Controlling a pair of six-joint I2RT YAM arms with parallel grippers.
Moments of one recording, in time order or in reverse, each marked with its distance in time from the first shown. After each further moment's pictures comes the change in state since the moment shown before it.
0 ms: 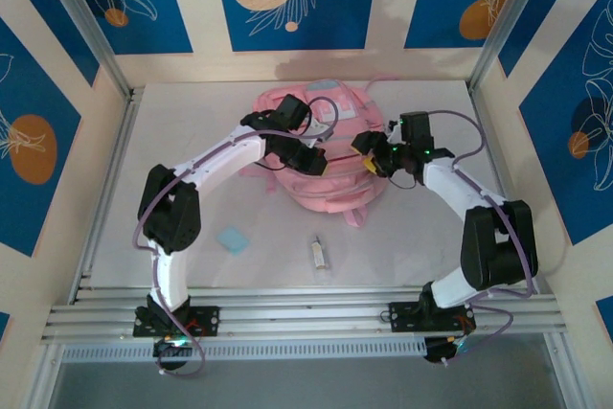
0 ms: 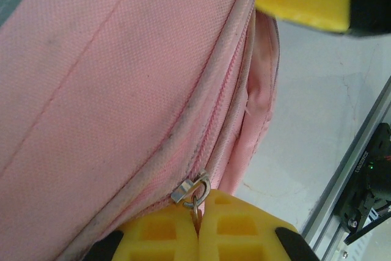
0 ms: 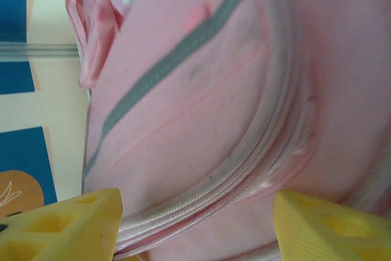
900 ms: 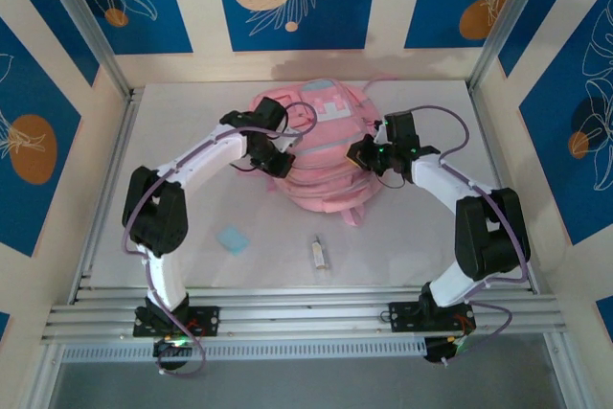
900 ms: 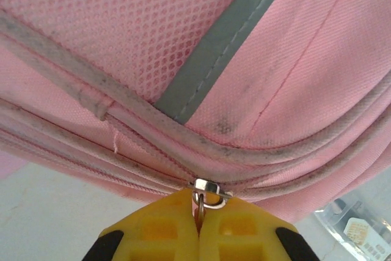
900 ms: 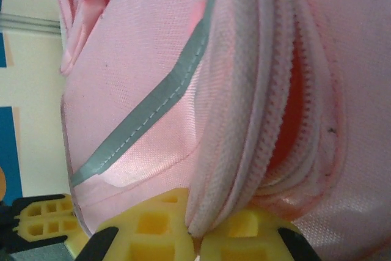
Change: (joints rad) left arm 0.117 -0.074 -0.097 -0.148 -0.304 0.195; right arm 0.050 0.069 0.047 0.011 0.056 -0.131
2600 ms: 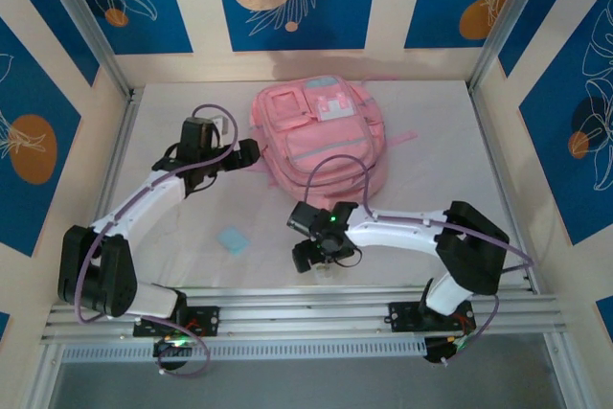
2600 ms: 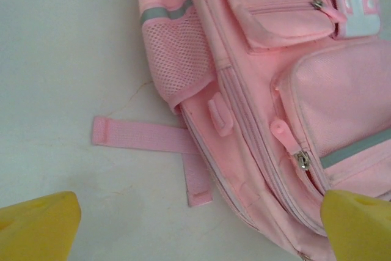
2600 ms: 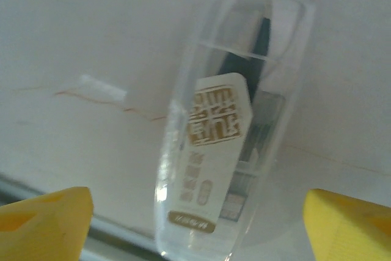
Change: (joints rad) left arm 0.275 -0.486 -0.649 0.686 0.010 -0.514; right arm 0.848 0.026 -0.049 -0.560 0.505 -0.075
